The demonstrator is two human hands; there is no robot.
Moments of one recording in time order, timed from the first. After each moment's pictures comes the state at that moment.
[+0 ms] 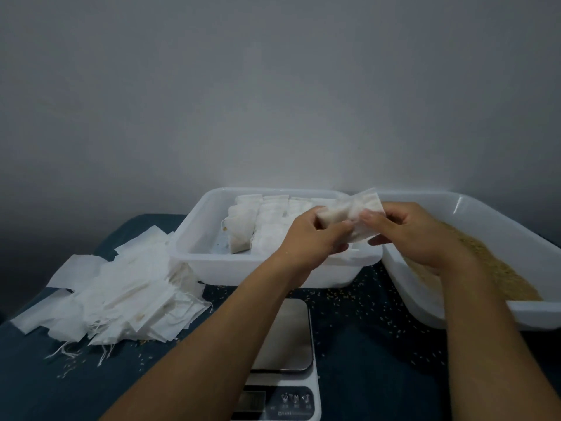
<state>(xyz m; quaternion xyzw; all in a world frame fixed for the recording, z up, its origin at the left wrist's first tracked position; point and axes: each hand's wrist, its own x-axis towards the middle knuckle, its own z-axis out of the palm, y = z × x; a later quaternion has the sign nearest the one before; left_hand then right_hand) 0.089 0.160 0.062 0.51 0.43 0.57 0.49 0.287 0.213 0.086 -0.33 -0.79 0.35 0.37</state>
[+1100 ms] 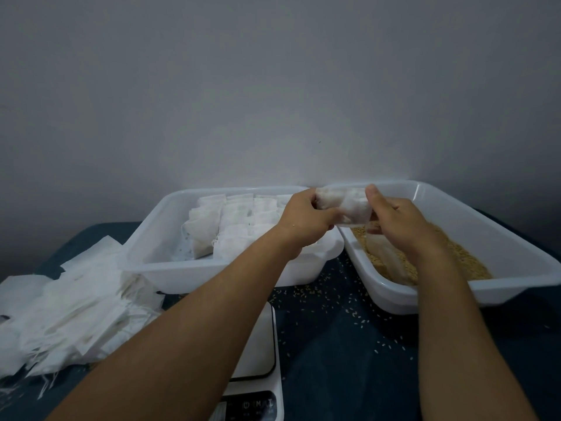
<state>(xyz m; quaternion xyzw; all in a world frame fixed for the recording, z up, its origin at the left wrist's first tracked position) 0.138 0.214 0.076 0.58 0.51 0.50 0.39 0.333 0.235 0.068 -0.52 -0.67 0.31 0.43</state>
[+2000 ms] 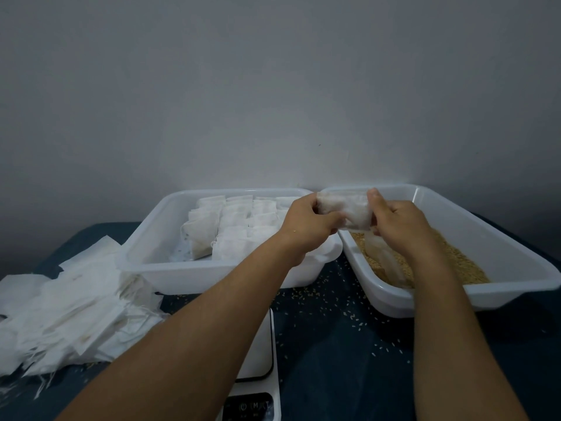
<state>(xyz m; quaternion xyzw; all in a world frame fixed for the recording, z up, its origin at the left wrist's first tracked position) 0.143 0.212 0.072 0.56 0.48 0.53 0.42 0.333 0.234 0.069 -0.57 -0.66 0.22 0.43</state>
